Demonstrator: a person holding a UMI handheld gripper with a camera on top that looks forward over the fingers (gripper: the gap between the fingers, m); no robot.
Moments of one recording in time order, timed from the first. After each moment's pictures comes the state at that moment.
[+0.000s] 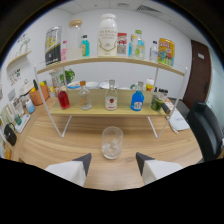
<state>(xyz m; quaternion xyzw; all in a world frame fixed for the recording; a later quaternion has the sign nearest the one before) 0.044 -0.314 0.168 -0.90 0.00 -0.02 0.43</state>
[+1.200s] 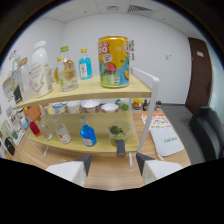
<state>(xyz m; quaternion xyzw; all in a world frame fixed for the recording) 0.201 -0.213 0.216 -0.88 0.01 0.02 0.47</state>
